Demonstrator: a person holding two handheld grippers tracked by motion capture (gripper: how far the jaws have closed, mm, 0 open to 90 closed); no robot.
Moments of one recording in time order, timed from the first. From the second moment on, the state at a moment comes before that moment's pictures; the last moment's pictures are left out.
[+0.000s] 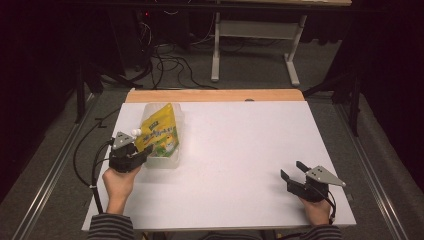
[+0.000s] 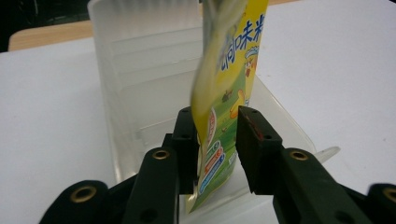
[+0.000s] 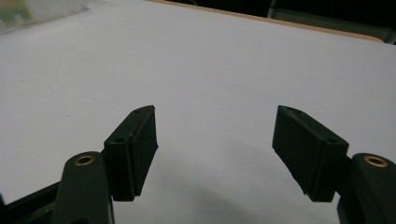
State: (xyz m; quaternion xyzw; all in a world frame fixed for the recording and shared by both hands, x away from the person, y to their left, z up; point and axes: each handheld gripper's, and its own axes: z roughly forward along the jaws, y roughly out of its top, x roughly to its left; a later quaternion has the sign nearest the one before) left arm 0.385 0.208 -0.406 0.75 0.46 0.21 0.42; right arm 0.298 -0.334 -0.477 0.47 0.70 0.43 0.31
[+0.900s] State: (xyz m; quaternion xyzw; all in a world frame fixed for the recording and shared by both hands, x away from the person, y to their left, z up) left arm 0.352 0.229 -0.401 0.72 0.48 0.24 0.43; right arm 0.300 -0.334 -0.477 0.46 0.71 0.43 0.31
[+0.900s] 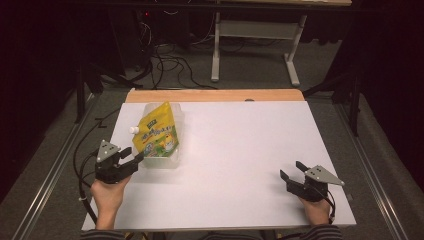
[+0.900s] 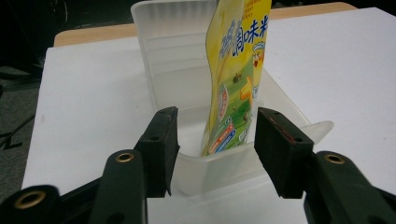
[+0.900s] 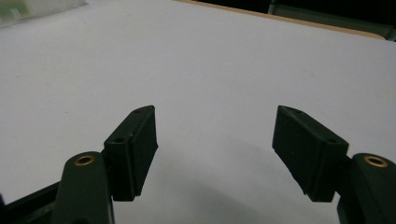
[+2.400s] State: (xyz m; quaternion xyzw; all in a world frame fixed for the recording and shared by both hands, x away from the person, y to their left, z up) left arm 0.312 0.202 -0.405 0.73 0.47 0.21 0.46; right arm 0.299 -0.334 -0.477 0.46 0.71 0.43 0.31
